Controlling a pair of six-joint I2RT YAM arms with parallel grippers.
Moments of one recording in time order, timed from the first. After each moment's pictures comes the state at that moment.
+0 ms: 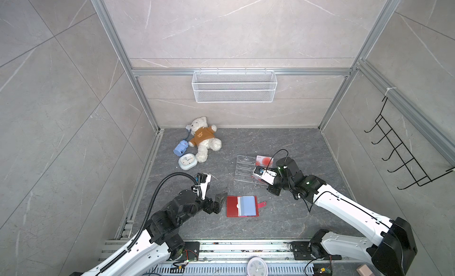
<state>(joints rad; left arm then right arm) -0.85 0.53 0.53 -0.41 -0.07 -0.38 0.64 1.19 0.88 -0.49 -0.10 -0.56</state>
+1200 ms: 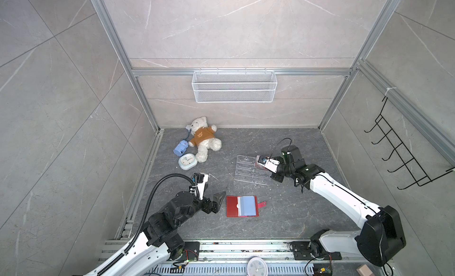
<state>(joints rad) -0.85 0.49 0.53 -0.41 -0.10 -0.39 0.44 1.34 0.99 -0.43 -0.18 -0.78</state>
